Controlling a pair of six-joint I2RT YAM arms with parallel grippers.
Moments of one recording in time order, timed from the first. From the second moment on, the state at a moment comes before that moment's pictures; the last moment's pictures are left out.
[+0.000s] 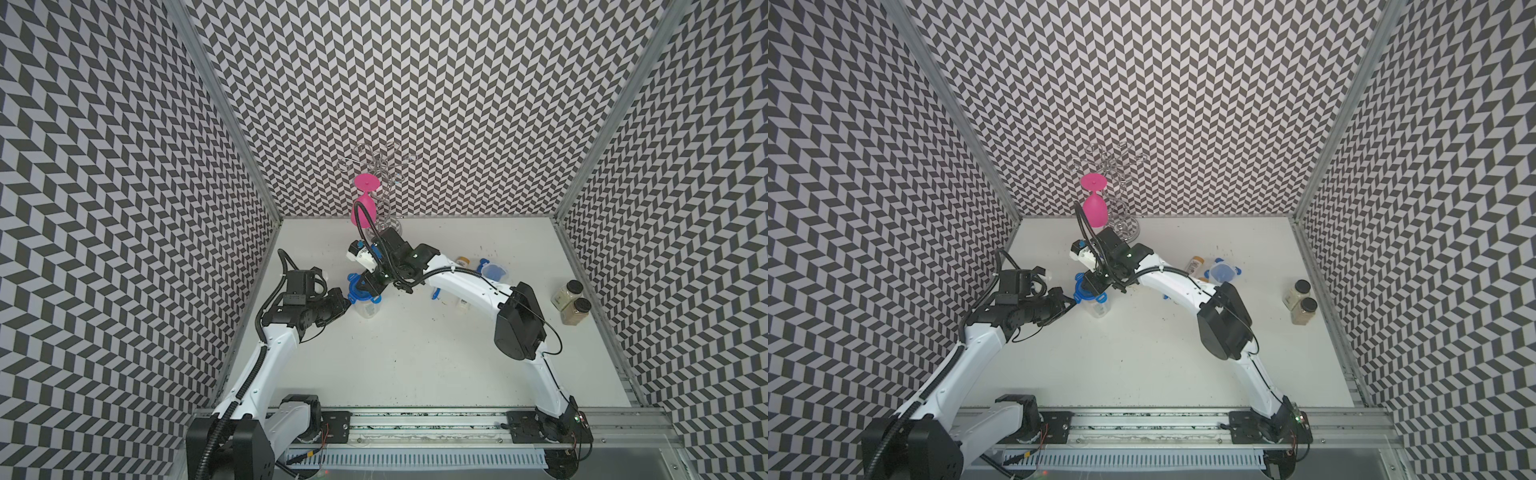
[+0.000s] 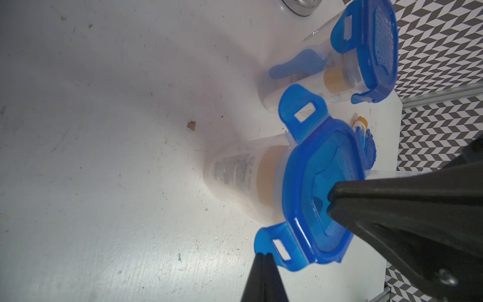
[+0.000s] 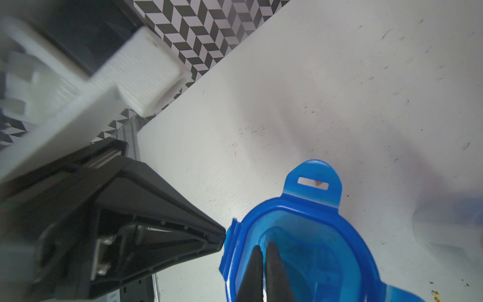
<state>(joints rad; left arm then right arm) -0.04 1.06 0.75 -0.56 0.46 -0.56 0.86 2.22 2.05 -0.67 -0.43 0.04</state>
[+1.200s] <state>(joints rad) -0.08 1.15 0.70 -0.38 0.52 -0.66 0.85 2.19 1.98 -0.61 -0.46 0.06</state>
